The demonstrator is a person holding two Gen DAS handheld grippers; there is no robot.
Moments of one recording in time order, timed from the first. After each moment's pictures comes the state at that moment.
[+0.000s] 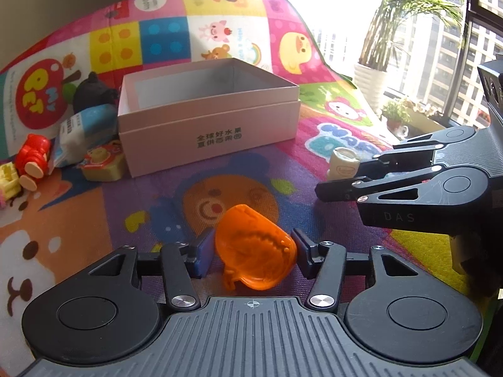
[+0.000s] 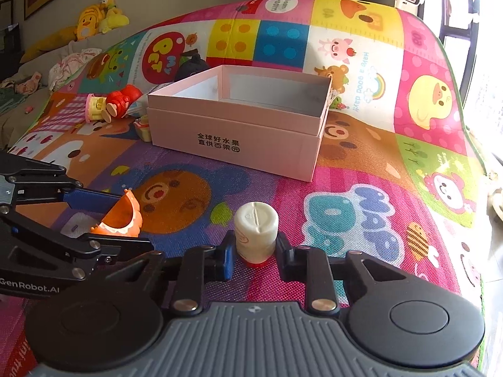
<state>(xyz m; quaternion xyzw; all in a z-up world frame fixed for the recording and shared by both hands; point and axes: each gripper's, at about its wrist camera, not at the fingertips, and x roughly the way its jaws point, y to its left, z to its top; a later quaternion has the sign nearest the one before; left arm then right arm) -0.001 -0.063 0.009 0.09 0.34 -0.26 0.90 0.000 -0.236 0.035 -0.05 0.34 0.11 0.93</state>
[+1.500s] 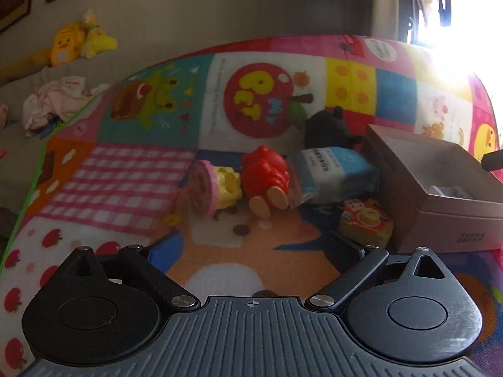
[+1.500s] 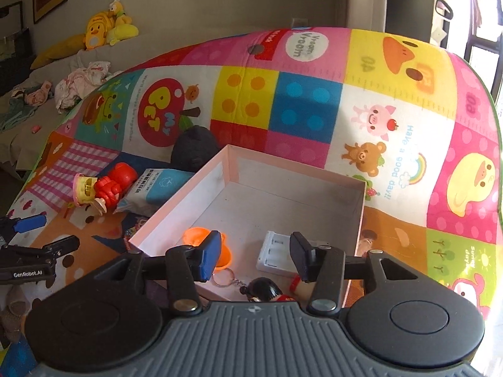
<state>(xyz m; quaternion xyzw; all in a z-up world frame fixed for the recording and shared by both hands) 0.070 0.093 0.022 -0.04 0.28 0.05 0.96 0.140 -0.189 0.121 -0.08 0.34 0.17 0.92</state>
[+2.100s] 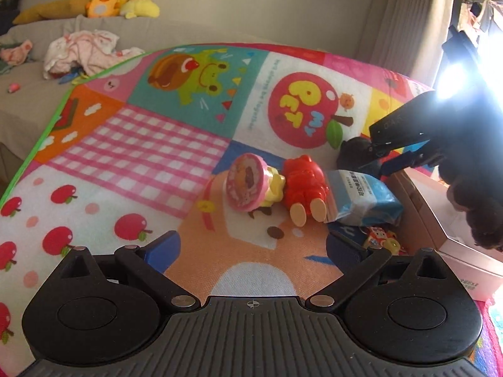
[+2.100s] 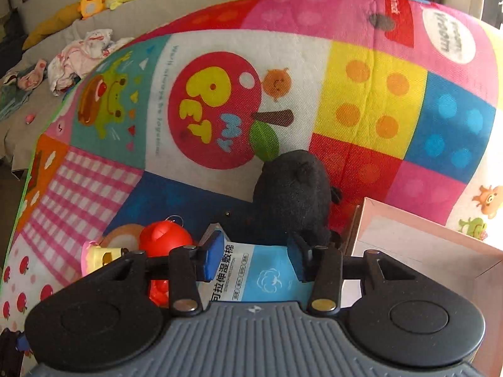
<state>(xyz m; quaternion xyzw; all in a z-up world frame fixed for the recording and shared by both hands) 0.063 0.138 0.014 -0.16 0.27 0.05 0.95 0.278 -0.029 0.090 -0.06 0.44 0.16 0.88</state>
